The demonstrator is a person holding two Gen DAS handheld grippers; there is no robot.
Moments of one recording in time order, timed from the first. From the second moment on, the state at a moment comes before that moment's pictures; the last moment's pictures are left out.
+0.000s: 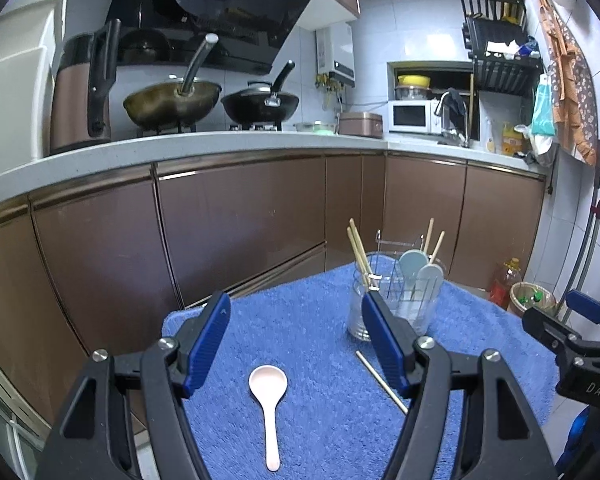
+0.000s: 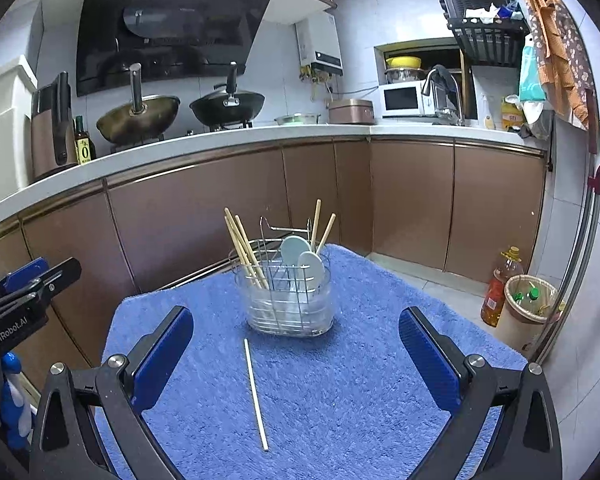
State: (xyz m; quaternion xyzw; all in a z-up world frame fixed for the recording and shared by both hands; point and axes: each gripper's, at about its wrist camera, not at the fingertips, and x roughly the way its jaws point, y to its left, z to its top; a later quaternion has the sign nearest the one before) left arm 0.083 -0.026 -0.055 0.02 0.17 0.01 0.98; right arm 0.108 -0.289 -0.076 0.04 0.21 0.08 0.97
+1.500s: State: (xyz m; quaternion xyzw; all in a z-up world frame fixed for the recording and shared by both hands) left arm 0.247 0.084 -0.225 -0.15 0.51 -0.12 0.84; right arm 0.297 -0.189 -0.208 -0.06 0.49 0.23 0.84
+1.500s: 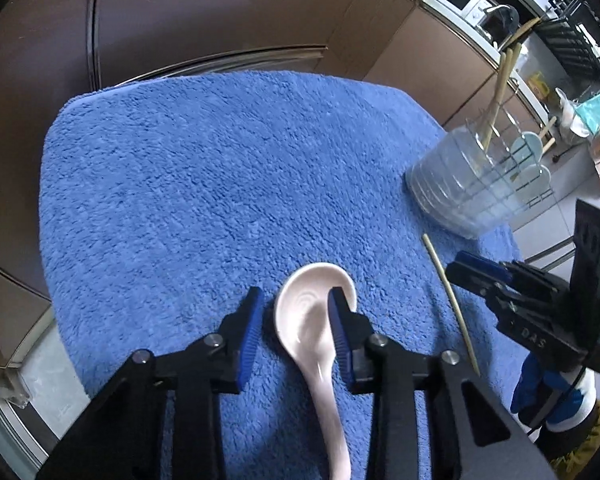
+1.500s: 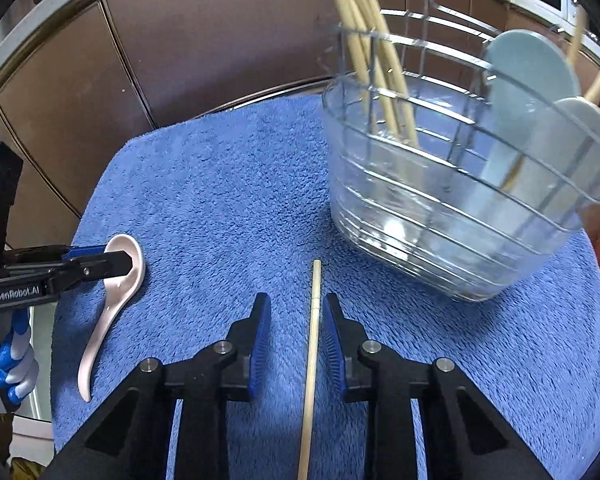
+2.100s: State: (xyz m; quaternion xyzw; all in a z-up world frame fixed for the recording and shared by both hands) left arm 0.275 0.057 -0.224 -0.10 0.52 -0.11 0.84; right arm 0.323 -0.168 -0.225 -0.11 0.55 0.22 0.80
